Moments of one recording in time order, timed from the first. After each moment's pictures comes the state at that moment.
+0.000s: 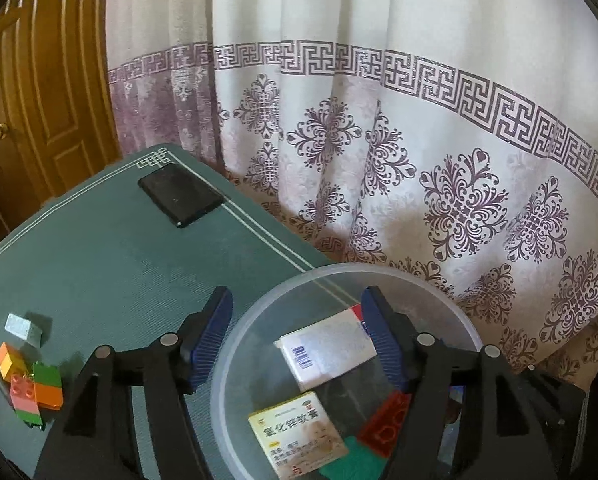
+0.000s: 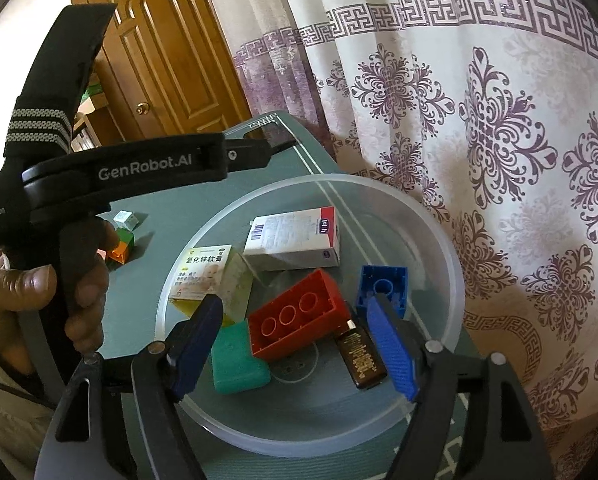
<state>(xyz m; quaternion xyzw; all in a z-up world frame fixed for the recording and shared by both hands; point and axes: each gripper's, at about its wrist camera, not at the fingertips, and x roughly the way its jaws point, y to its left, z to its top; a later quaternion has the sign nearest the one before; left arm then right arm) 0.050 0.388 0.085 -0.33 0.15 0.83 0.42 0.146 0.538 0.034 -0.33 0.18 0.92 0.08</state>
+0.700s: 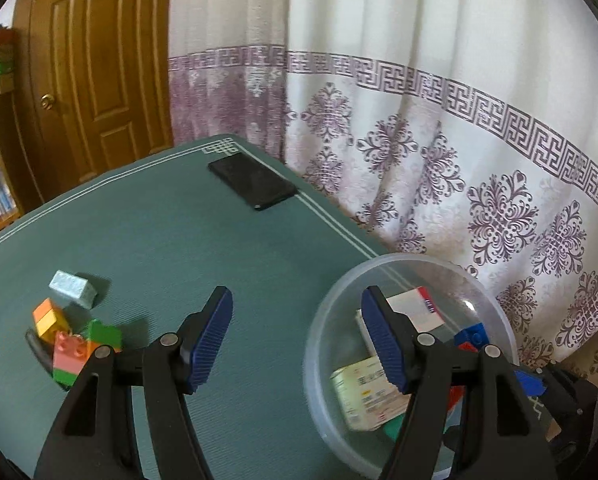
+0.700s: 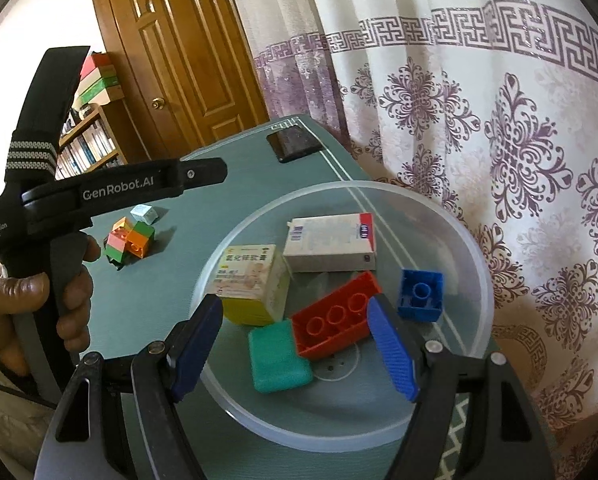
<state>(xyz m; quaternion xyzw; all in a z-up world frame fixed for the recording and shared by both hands) 0.032 0.315 0.090 -0.33 0.11 0.87 0.36 0.142 0.507 0.045 -0.32 0.16 0.93 0.06</state>
